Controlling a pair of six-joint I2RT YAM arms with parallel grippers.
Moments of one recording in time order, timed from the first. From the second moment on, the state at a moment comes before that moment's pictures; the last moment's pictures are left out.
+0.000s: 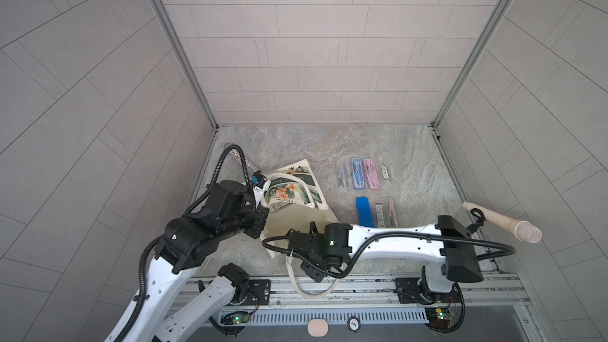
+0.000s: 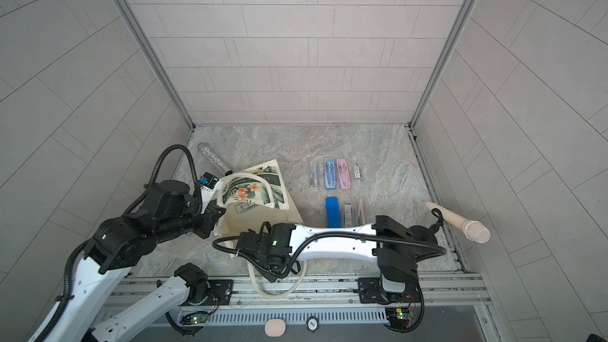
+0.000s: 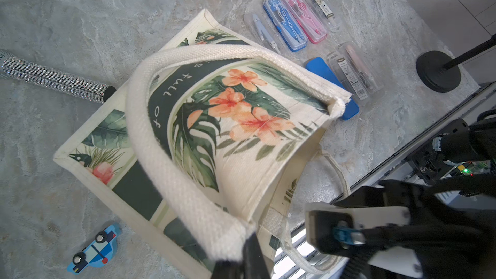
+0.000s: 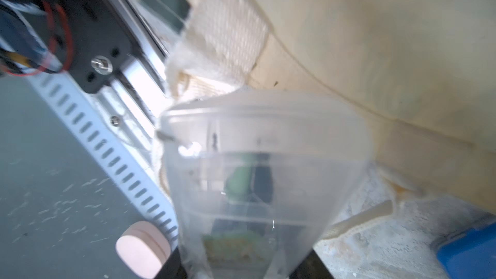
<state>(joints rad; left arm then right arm) -0.52 0.73 1.14 -1.22 0.09 -0.09 1.38 1.67 1.40 -1.00 0.04 0.49</state>
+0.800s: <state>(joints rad) -0.52 0.73 1.14 -1.22 0.10 -0.10 0.74 1.24 1.03 -0.96 -0.07 0.48</state>
